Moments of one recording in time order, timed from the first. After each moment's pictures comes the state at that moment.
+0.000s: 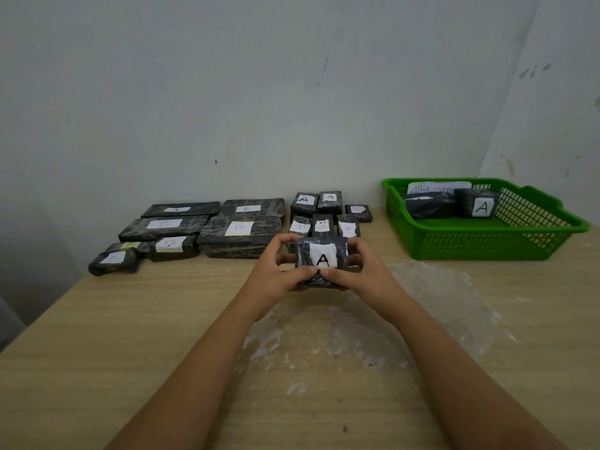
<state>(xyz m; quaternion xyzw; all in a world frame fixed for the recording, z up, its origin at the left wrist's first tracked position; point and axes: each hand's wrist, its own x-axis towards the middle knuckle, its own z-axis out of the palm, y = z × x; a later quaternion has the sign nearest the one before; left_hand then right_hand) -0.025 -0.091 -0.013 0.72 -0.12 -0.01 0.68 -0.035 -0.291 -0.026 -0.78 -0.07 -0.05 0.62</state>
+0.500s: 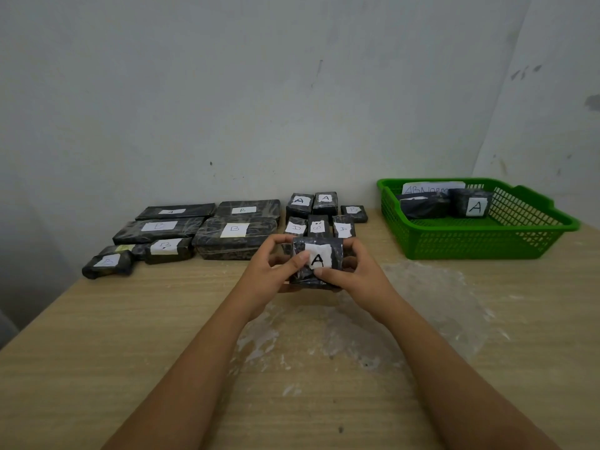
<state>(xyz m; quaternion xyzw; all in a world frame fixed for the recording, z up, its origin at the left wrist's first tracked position) -0.024 -0.089 -0.009 0.72 -0.12 -0.03 0.69 -0.035 -0.286 -0.029 -0.76 -0.06 -0.07 0.64</state>
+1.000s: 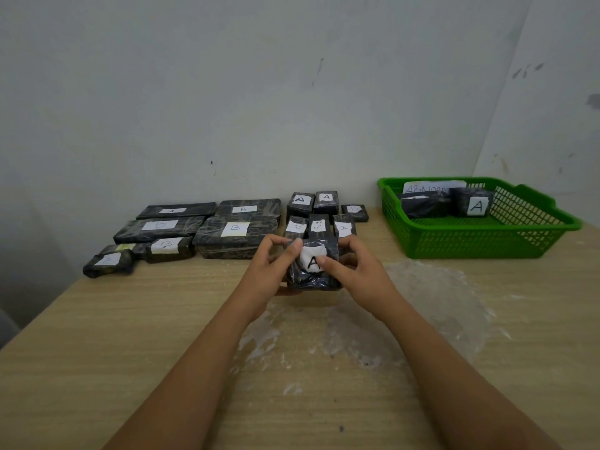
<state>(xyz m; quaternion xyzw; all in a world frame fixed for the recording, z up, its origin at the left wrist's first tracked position) -0.022 -0.093 -0.011 0.71 -0.08 -0.02 0.70 -0.040 -0.282 -0.021 -0.79 -0.07 -0.10 0.61</state>
